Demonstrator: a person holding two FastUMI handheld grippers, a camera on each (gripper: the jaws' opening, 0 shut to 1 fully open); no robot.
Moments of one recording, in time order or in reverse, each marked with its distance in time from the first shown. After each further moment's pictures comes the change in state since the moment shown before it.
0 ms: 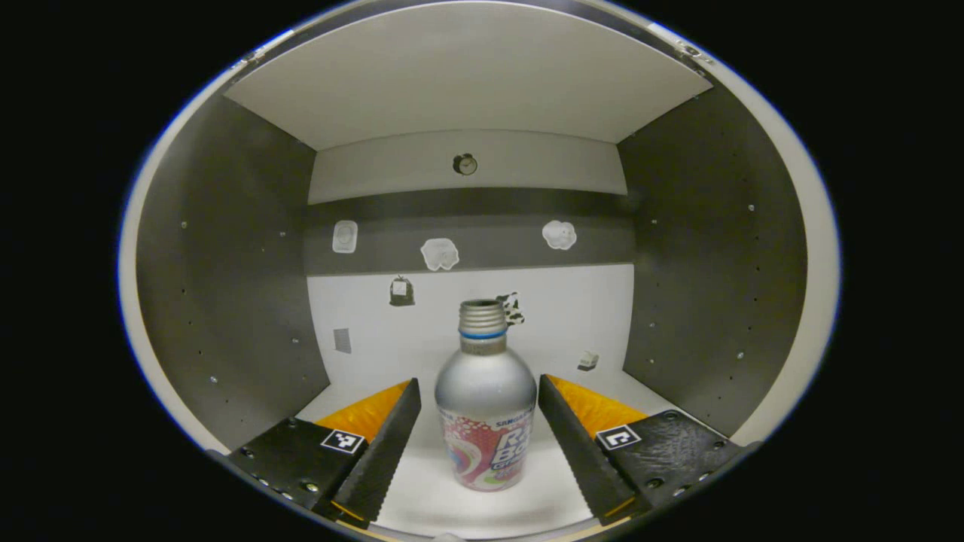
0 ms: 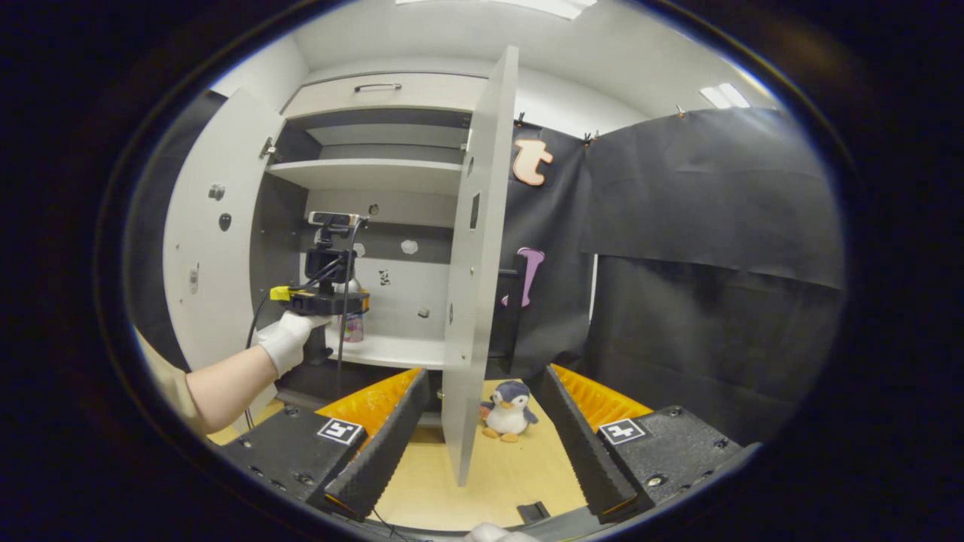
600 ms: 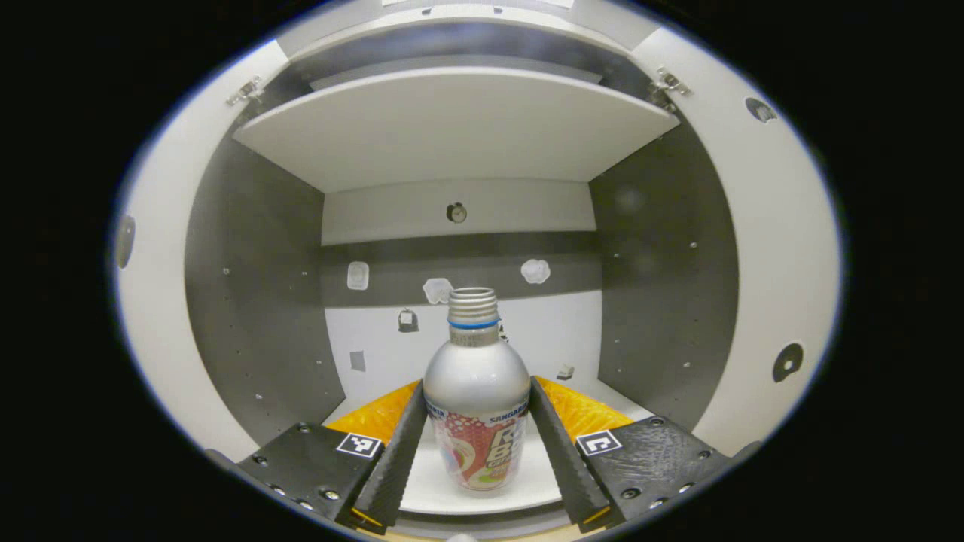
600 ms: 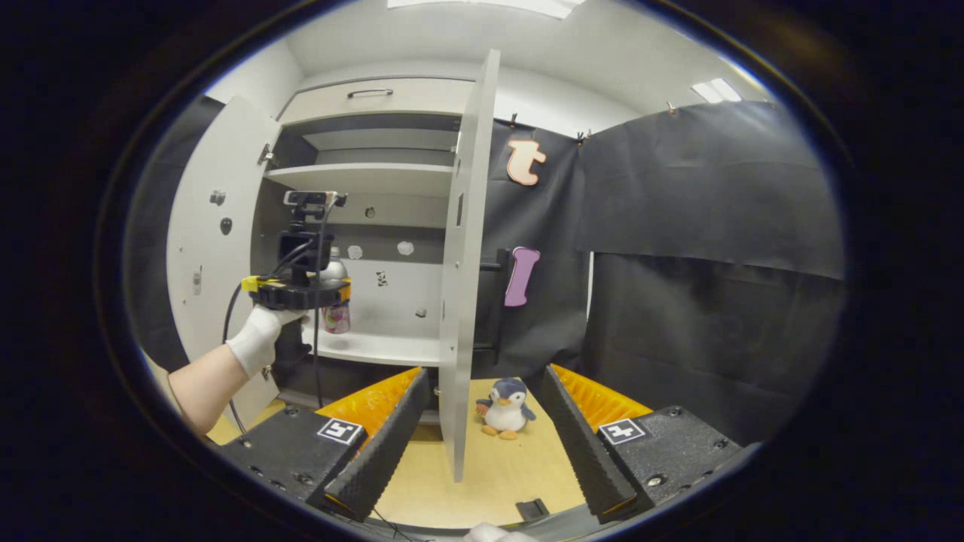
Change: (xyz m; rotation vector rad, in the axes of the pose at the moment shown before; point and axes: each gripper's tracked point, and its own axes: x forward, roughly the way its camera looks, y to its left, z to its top) left arm -0.099 -0.010 0.047 0.036 -0.122 -0.066; right arm -0.014 -0.013 -0.007 0.032 -0.006 0.008
